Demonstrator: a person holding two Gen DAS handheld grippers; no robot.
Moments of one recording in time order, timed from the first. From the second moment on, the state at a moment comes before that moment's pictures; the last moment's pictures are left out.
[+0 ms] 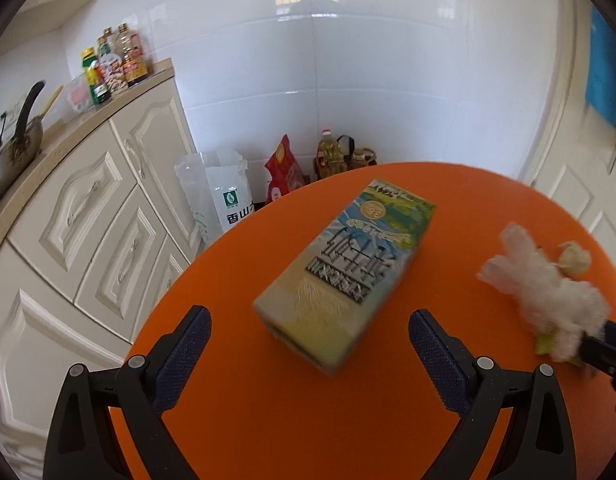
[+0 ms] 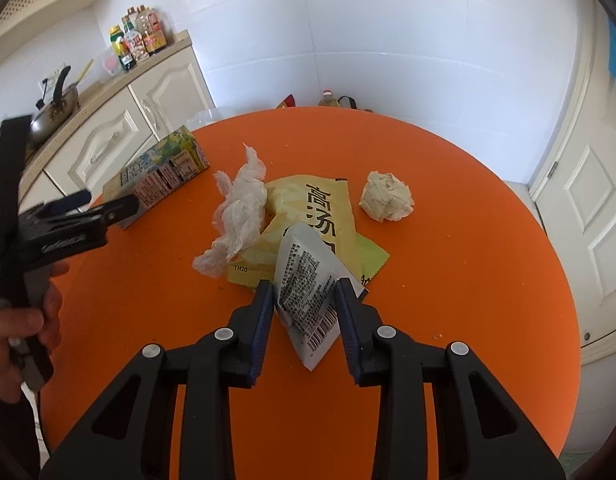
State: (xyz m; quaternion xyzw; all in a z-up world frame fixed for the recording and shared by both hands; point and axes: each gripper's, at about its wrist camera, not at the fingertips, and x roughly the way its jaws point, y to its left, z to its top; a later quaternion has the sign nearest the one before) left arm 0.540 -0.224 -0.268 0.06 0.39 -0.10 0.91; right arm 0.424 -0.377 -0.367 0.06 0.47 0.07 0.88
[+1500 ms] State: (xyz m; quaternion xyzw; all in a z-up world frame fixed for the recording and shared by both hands) left arm 0.495 -0.246 -0.246 -0.01 0.29 -0.22 0.93; right arm 0.261 -0.457 -0.253 0.13 0.34 0.03 0.93
